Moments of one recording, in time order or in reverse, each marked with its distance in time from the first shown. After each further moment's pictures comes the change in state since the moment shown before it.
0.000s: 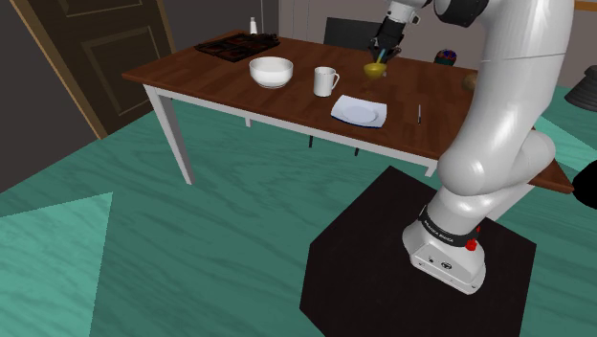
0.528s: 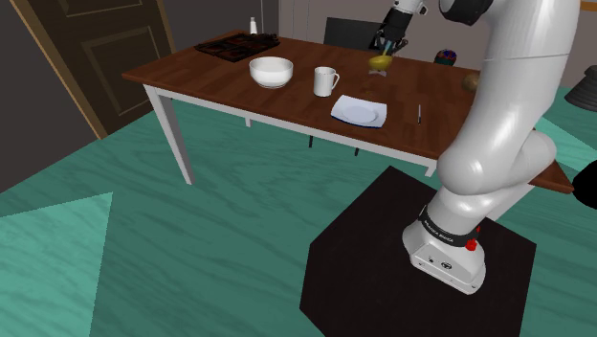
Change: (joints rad) arm -0.017 -0.023 -0.012 0.045 -0.012 -0.070 -0.005
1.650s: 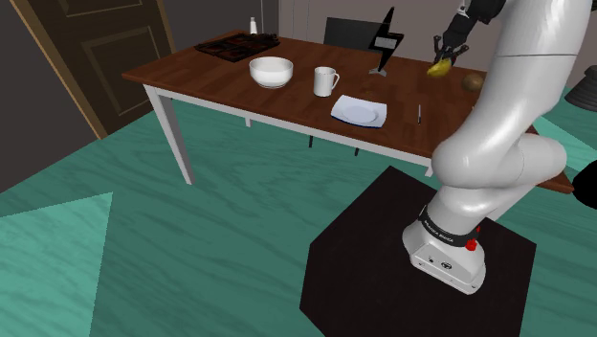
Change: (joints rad) arm -0.244 -0.007 -0.114 -0.012 0.009 -0.072 -0.346
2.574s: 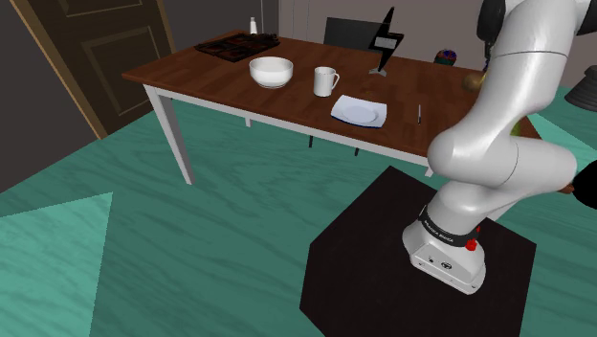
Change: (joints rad) arm -0.317 0.205 -0.046 0.292 0.083 -0.163 -0.283
